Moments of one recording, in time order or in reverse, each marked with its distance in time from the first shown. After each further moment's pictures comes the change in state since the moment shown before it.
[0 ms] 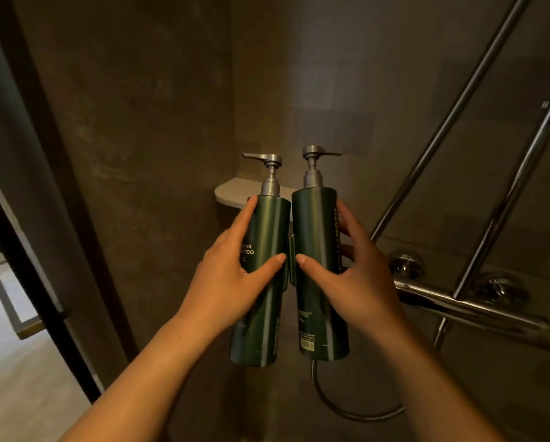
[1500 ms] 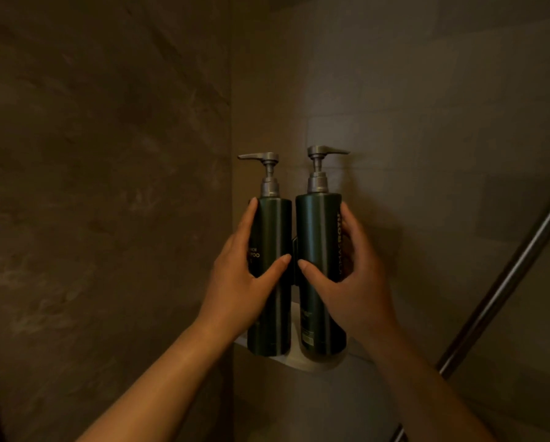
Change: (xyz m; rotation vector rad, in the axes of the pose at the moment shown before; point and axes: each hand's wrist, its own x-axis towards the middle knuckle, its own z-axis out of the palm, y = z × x) left_hand 0.199 -0.019 0.000 -0.106 0.197 0.212; right_hand 0.200 0.019 0.015 -0.041 0.161 -0.275
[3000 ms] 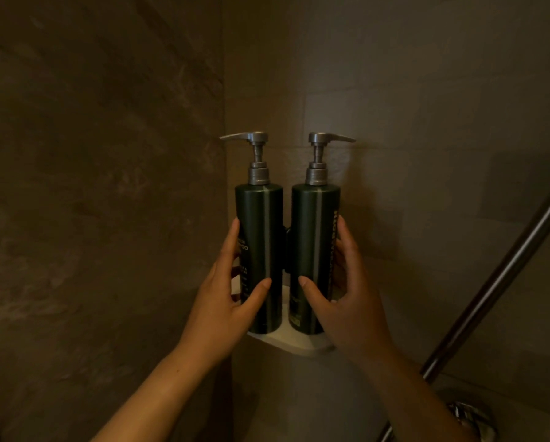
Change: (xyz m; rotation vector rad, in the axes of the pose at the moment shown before) left_hand -0.038 -0.028 -0.001 -0.064 -0.058 -0.044; right_hand -0.036 0.025 0.005 0.031 -0.097 0.050
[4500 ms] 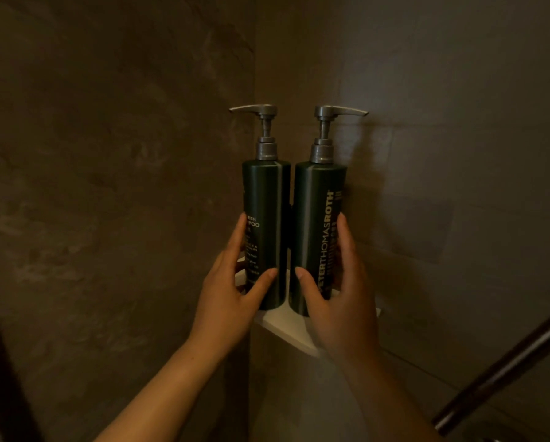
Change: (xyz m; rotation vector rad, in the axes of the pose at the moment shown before) left_hand -0.004 -0.028 0.013 0.086 0.180 -0.078; right_hand 0.003 0.025 0.036 0.119 0.015 -0.010
